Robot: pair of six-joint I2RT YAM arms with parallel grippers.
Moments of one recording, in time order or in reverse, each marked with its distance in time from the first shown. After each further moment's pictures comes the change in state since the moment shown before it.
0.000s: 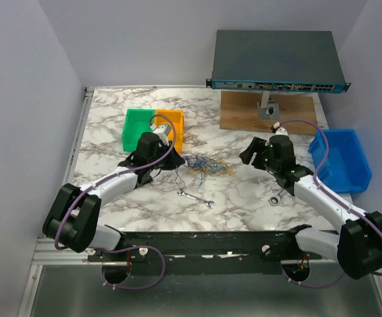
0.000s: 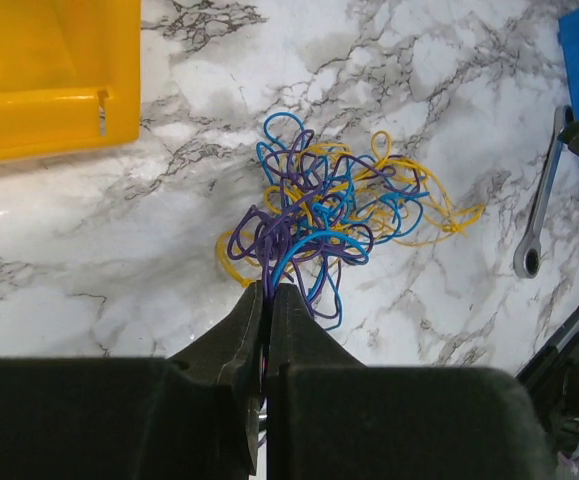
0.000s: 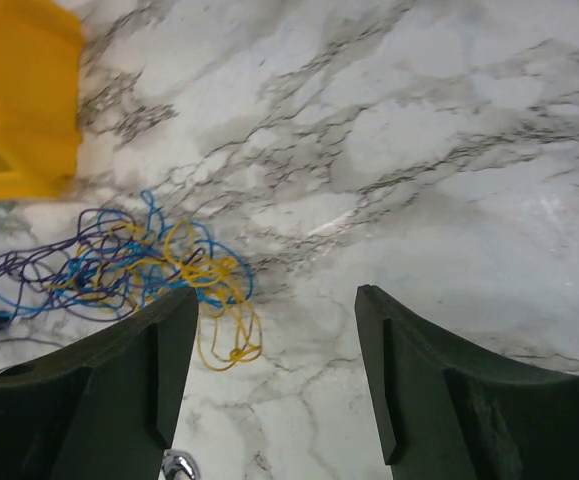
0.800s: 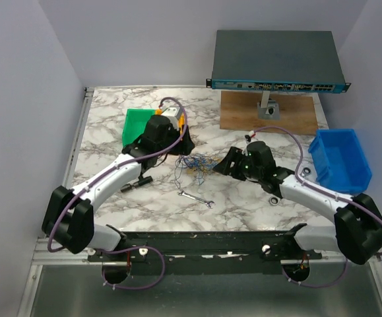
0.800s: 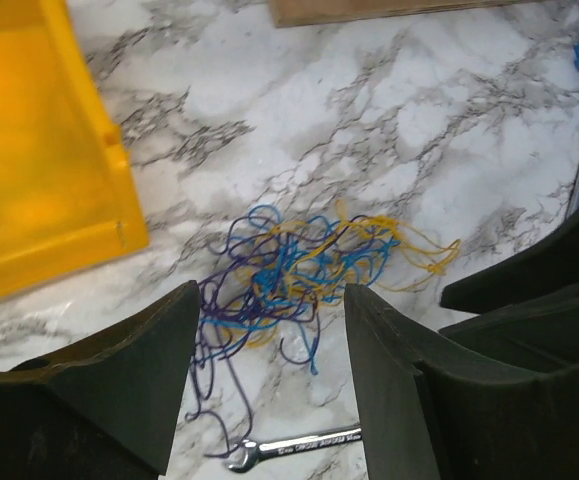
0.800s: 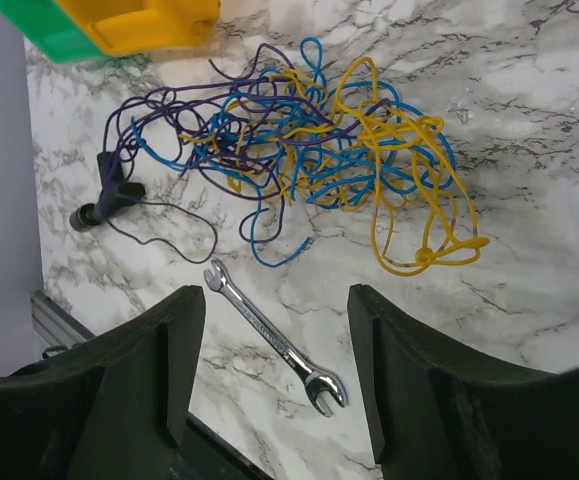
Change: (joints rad) left arm -0.086 -0.041 0.251 -0.284 -0.192 0.150; right arm 0.239 0.101 -0.002 0.099 -0.237 0.220
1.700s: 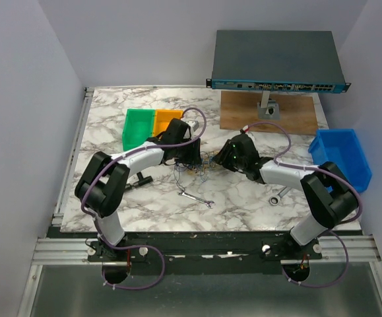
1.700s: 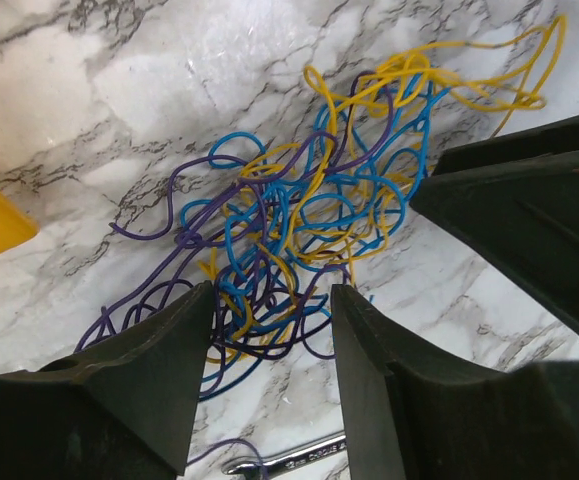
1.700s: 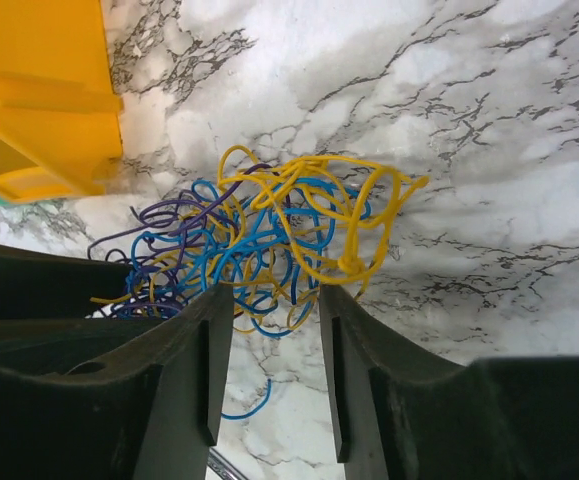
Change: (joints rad) left arm -0.042 0.393 0.170 -0.084 0.152 0.029; right arm 0.004 0.357 0.141 0.123 0.230 0.113
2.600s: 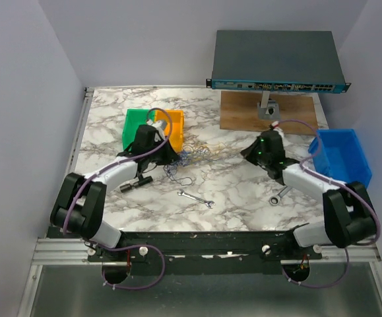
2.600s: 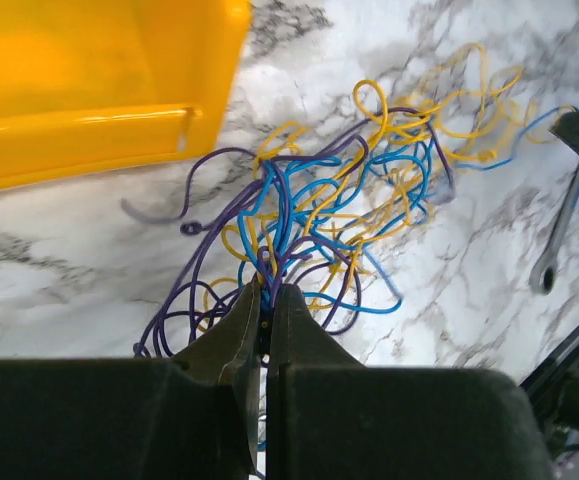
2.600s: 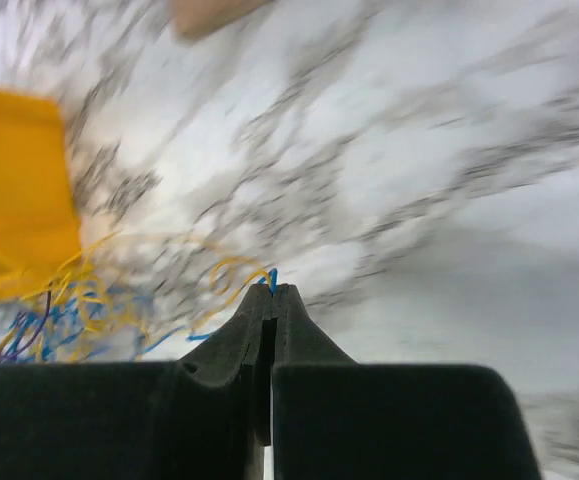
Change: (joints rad) left arm 0.174 -0.214 -0.277 0.206 0.089 -0.139; right arm -0.187 -0.163 -0.069 -0.039 -0.005 -0.123
